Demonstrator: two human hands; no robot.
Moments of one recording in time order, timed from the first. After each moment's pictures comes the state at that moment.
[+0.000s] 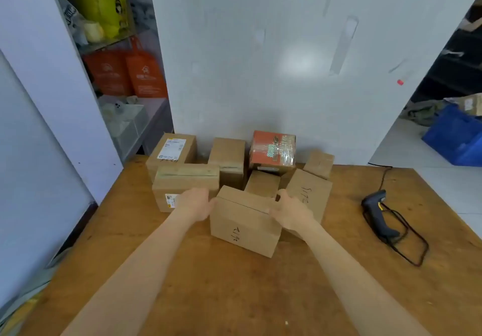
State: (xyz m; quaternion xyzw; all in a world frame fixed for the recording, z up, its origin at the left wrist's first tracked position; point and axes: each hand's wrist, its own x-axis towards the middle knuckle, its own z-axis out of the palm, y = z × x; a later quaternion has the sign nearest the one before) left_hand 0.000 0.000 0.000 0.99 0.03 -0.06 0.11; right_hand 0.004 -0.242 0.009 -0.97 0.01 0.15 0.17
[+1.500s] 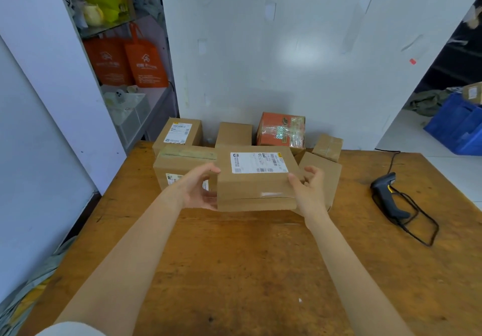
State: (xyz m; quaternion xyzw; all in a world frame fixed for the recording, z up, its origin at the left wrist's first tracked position) left_hand -0.005 0.041 -0.011 0.53 0.17 -0.30 0.77; right_hand -0.031 -0.223 0.000 -0.77 0.14 -0.06 0.63
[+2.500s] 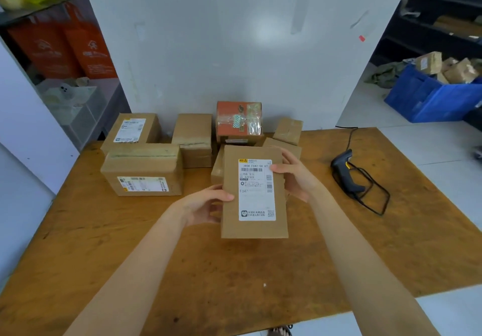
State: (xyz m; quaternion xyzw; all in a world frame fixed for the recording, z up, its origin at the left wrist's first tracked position) left_hand -0.017 -0.069 -0.035 0.59 0.06 -0.39 0.70; right_hand 0.008 -0.329 -0.005 -0.63 -0.01 0.18 0.75
